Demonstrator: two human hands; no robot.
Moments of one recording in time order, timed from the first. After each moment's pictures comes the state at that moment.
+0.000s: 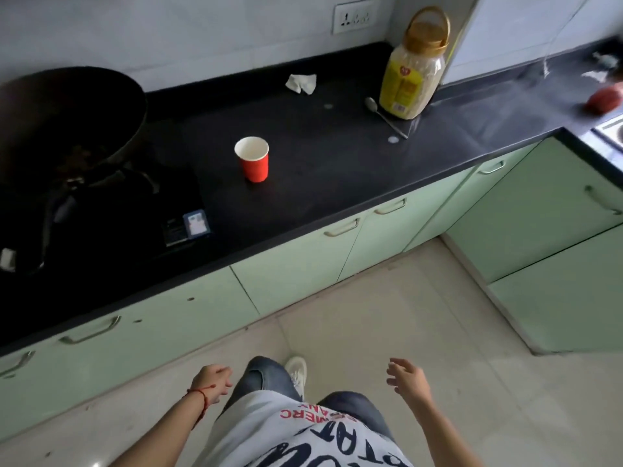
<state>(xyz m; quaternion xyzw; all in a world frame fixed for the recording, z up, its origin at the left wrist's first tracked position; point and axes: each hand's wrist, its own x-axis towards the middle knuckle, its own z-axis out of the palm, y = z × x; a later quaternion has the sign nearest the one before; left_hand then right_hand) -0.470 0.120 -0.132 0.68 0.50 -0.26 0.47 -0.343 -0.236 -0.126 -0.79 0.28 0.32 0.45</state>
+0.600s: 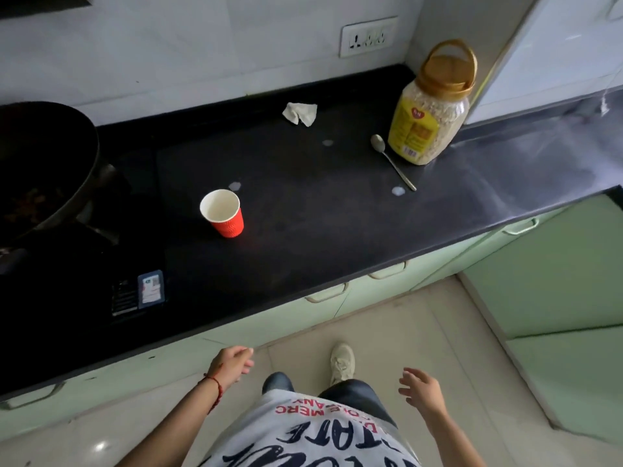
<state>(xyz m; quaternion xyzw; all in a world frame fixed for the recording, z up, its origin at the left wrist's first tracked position) -0.259 0.084 -0.101 0.68 0.49 -0.21 0.51 -0.139 -0.262 -0.141 -0.78 0.28 0.34 0.44</state>
